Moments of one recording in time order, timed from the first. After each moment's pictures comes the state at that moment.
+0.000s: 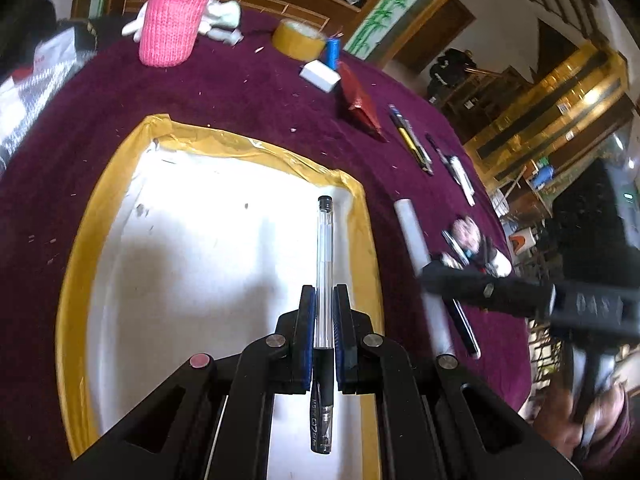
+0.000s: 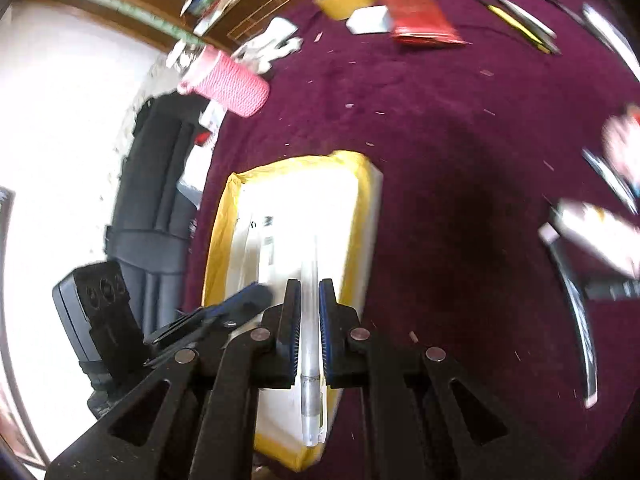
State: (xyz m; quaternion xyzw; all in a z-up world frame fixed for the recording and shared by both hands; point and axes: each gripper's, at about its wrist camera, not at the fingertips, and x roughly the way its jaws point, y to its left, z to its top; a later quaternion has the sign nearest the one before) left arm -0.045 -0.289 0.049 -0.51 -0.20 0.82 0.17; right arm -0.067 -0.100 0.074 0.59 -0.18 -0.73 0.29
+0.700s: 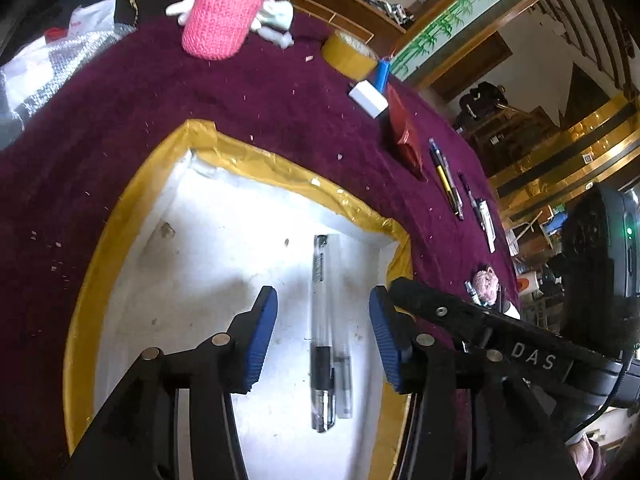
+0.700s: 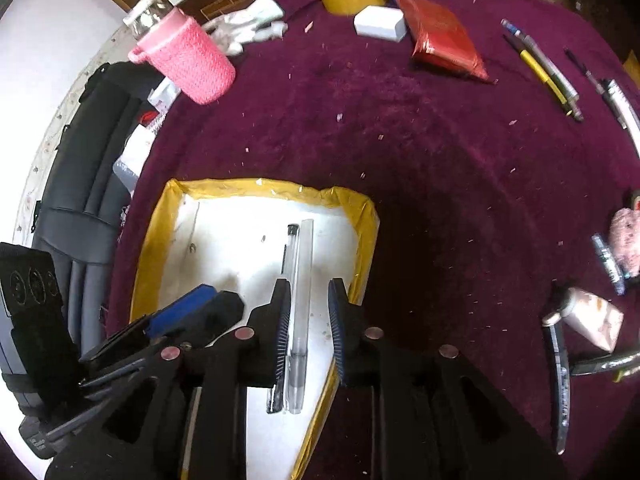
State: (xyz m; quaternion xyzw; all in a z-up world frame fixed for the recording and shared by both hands) left arm -0.061 -0.316 0.045 -0.50 -0.25 0.82 0.11; right arm -0.095 -0.138 0.059 0.59 -0.08 -0.78 0.21
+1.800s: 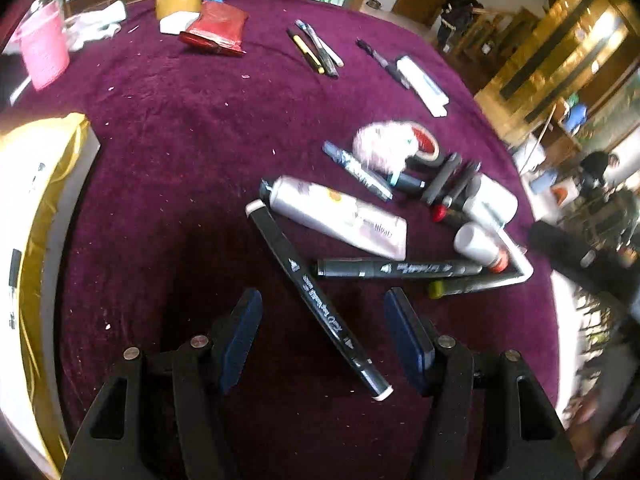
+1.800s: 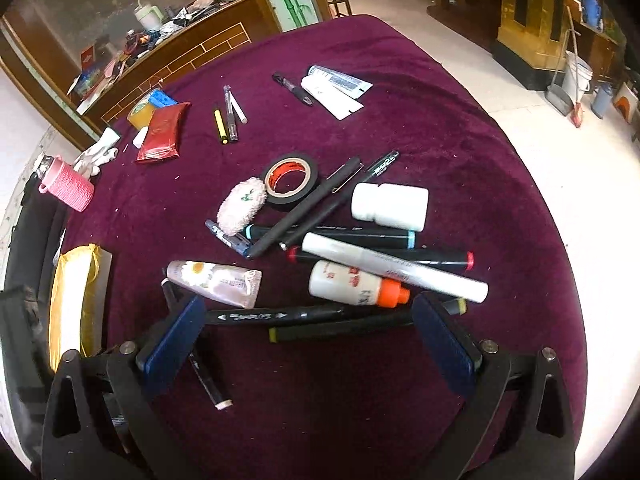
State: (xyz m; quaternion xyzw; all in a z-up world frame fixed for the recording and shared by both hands) left arm -0.027 -0.032 0.029 -0.56 -0.07 0.82 0.13; right arm -0.036 0.183 0.079 0.52 -0.14 -0.84 0.04
